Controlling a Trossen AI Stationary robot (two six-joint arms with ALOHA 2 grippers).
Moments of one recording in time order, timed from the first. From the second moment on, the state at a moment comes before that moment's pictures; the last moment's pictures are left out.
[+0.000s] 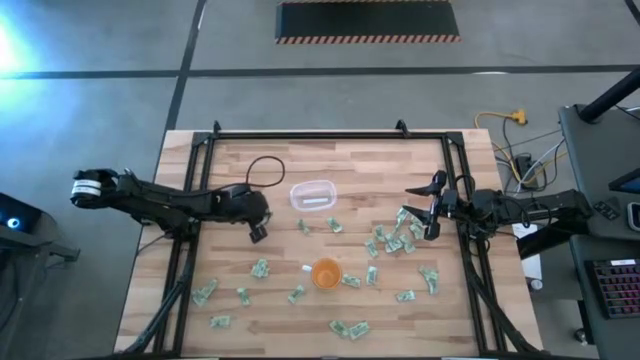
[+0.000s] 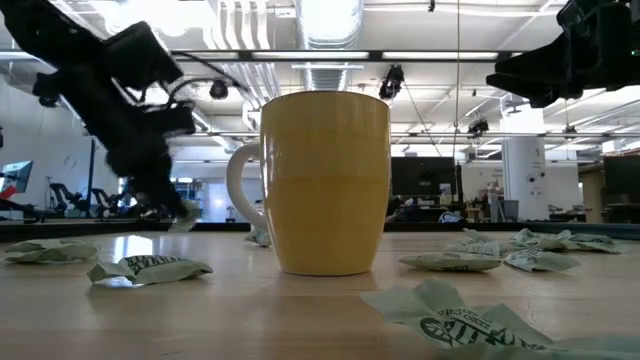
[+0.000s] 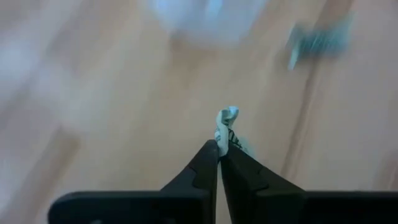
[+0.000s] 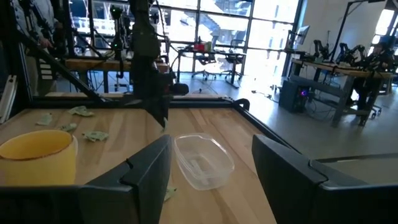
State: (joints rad) left arm 0.05 1.12 0.40 -0.13 -0.26 -0.26; right arm 0.11 0.21 0.11 0.11 0.34 -0.05
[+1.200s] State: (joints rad) left arm 0.16 1.51 0.57 0.49 -0.33 0.14; right arm 0.11 0.21 0.11 0.03 0.38 0.02
